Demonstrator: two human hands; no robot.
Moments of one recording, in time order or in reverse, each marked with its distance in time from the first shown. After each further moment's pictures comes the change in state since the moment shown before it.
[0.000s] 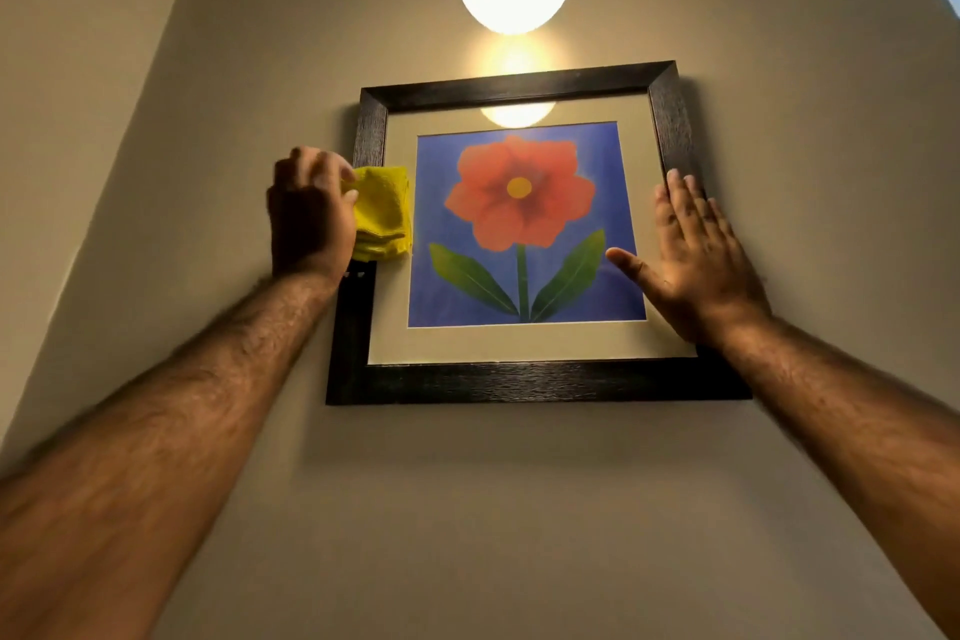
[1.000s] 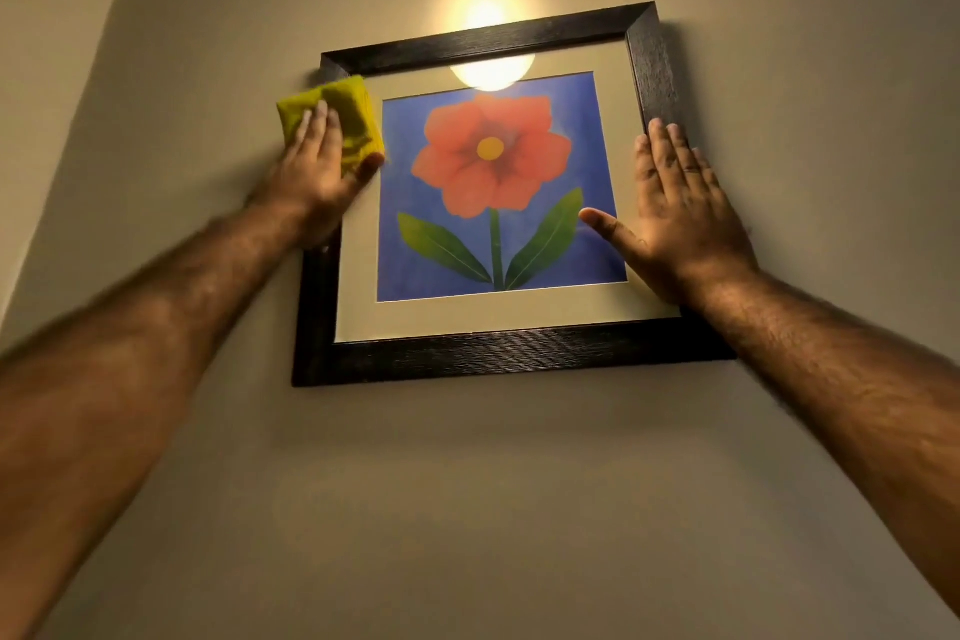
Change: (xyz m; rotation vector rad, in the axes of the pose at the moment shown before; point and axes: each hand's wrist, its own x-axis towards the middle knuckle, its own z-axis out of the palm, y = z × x) left_hand 0.011 0.004 0.019 0.104 -0.617 0.013; right_hand -0.009 0.001 0.008 -0.042 0.057 -0.018
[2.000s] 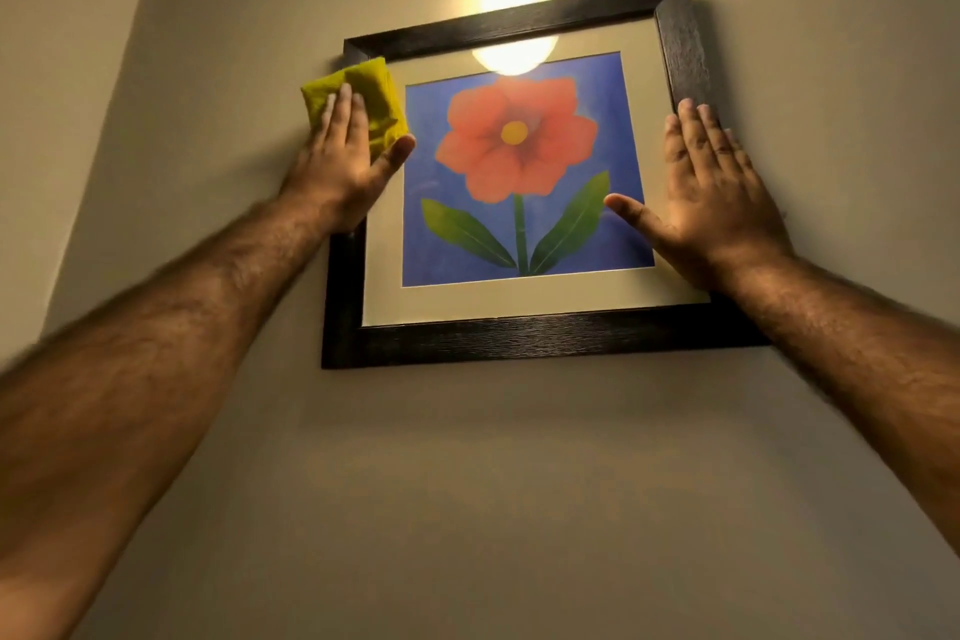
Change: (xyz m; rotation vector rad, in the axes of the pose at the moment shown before) left_hand -0.003 0.003 0.001 0.013 -0.006 -0.004; right_hand -0.001 0.003 0.005 0.007 0.044 -0.005
